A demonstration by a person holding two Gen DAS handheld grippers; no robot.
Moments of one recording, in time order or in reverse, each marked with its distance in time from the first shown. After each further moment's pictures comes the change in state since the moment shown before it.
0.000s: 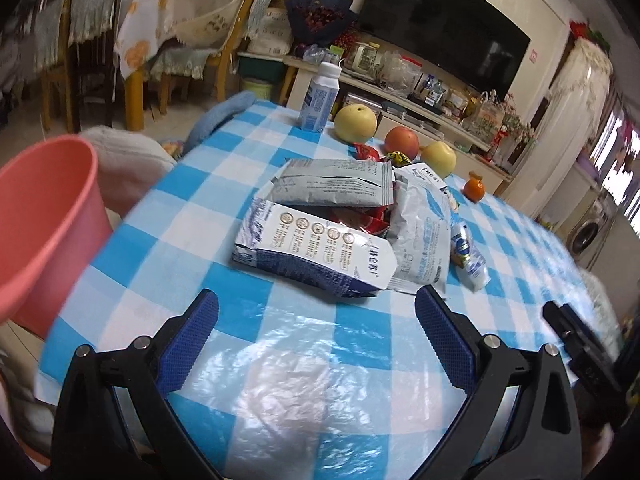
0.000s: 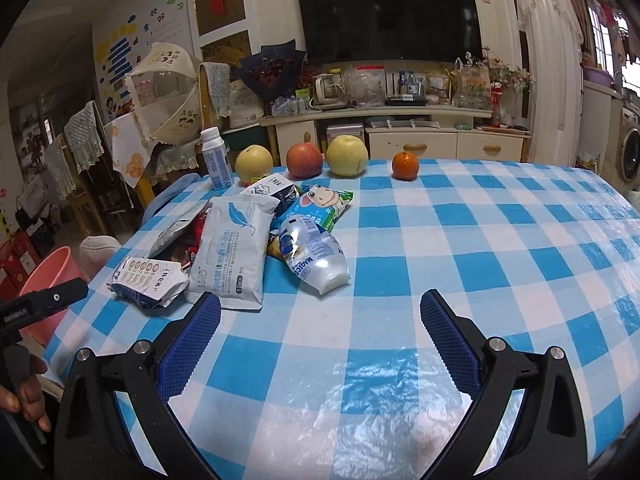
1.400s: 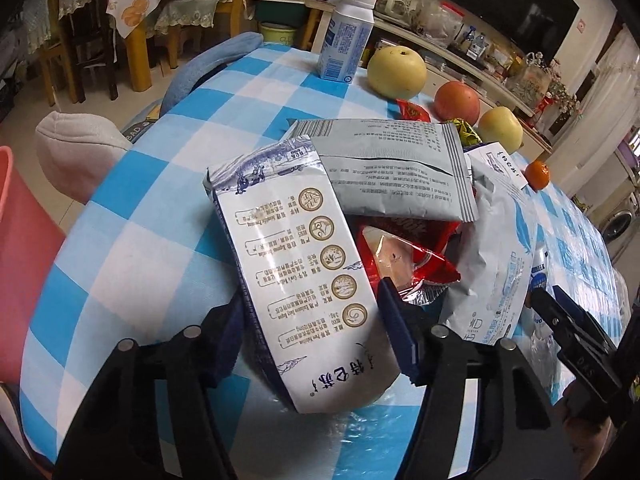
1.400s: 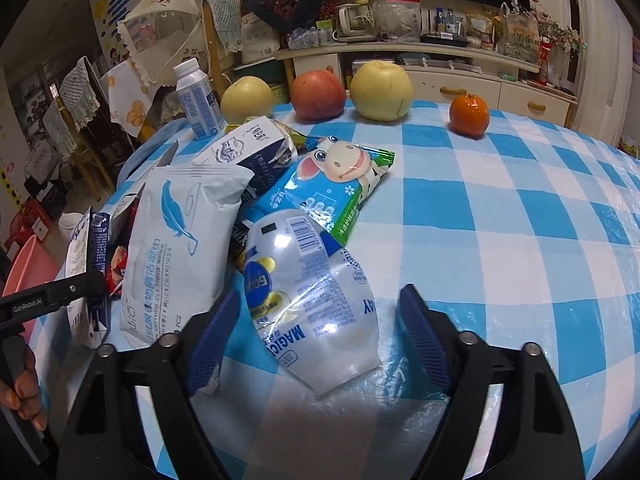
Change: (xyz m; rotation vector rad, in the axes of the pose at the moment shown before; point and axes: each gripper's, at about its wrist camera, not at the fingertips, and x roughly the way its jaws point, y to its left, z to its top) left arm 0.119 -0.004 0.051 -0.003 0.206 0.127; right arm 0.144 -0.011 0.039 -0.013 0.259 0.104
